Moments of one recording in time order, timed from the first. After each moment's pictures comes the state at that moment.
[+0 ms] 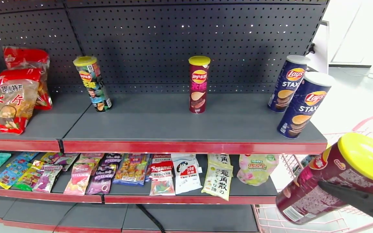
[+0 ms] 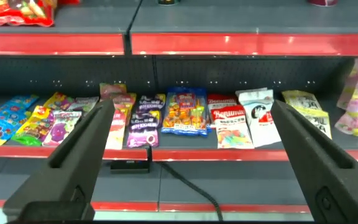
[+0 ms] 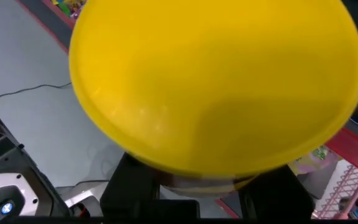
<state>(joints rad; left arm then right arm) 0.00 0.00 0.00 0.01 -0.01 0.01 0.37 0.94 -0.44 -0.22 0.36 -0.22</state>
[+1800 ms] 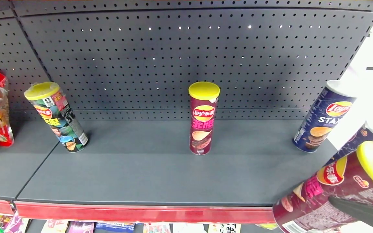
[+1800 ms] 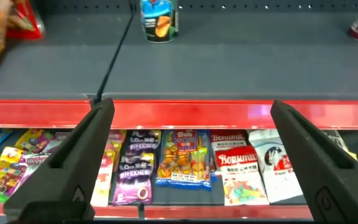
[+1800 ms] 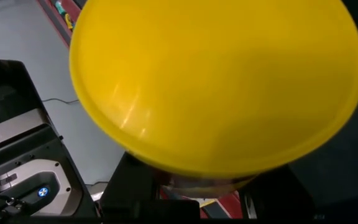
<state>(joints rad) 0.00 0.00 0.00 0.01 -0.01 0.00 0.40 0.88 -0.43 -0.21 0.47 -0.22</state>
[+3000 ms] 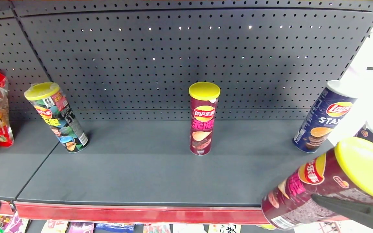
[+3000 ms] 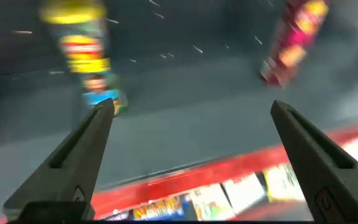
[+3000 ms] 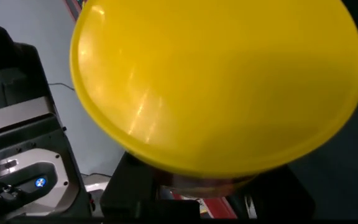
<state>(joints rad) -0.06 0.52 -0.47 -0.01 -0.27 0.07 0.49 0.99 -0.51 -0.21 0.47 -0.33</state>
